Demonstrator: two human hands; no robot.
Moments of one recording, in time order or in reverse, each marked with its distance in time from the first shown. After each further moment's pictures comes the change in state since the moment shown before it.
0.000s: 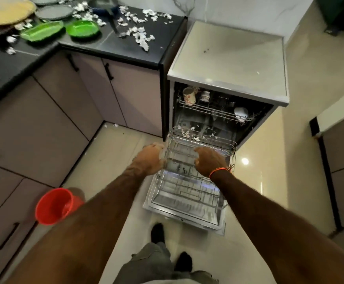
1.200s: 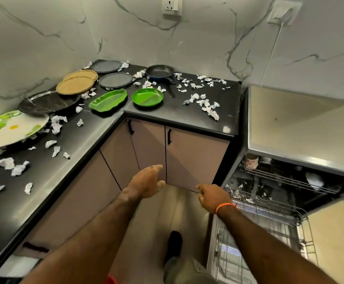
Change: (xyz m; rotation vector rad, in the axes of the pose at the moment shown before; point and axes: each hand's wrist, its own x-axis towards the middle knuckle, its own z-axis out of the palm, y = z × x) left_hand 0.142 -0.360 -0.254 0.036 0.089 0.034; right_hand 0.282 -0.316 0.042 -0.019 -0.100 0.018
